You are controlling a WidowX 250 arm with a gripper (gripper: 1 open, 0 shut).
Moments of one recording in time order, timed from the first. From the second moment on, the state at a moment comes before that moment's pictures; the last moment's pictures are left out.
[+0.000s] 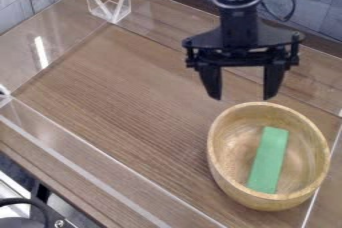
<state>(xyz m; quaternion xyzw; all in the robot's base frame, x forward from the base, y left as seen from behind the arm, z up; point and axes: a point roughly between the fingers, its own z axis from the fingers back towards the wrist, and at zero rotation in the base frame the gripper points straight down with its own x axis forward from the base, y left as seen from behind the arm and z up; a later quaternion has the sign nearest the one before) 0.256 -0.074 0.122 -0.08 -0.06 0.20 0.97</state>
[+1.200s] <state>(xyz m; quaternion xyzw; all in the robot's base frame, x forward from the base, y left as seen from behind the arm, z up) 0.281 -0.088 0.124 -0.10 -0.07 0.19 0.98</state>
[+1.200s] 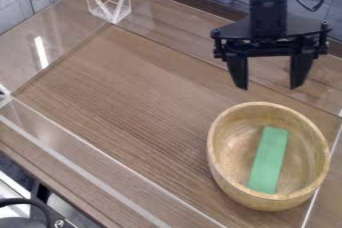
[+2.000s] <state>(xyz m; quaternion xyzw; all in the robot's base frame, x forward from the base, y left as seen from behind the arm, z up) 0.273 -0.075 0.121 -0.10 -0.09 0.20 0.97</state>
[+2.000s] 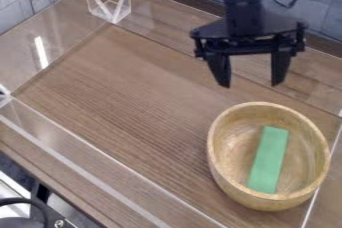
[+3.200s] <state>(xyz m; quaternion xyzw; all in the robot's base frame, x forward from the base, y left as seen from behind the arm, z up) 0.281 -0.084 0.111 -0.07 -0.11 0.23 0.97</state>
